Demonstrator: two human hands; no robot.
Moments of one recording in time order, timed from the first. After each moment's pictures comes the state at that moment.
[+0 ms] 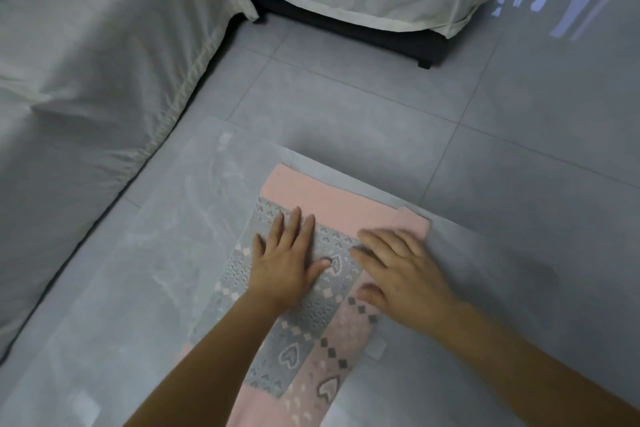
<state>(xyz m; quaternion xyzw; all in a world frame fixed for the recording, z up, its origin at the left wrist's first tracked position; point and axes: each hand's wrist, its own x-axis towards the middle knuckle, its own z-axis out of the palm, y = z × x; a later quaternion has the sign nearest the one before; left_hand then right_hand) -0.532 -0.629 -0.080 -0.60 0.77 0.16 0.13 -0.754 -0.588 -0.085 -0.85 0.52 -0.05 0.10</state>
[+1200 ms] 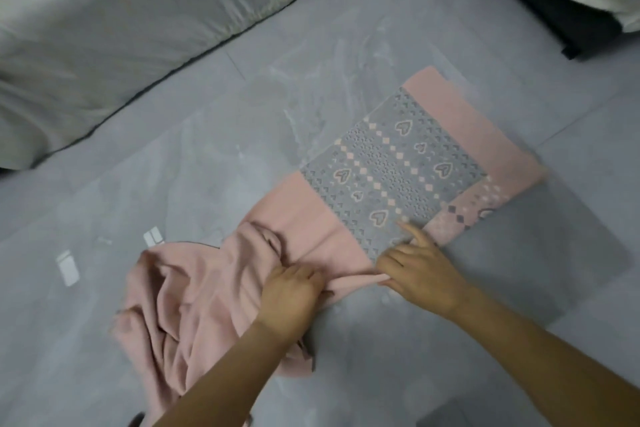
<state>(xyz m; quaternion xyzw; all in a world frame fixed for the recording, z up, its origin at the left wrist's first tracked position) -0.453 -0.355 -0.053 -0.69 0.71 0.15 0.05 -0.672 -0.475 -0.078 -0.97 0.20 -0.07 0.09</state>
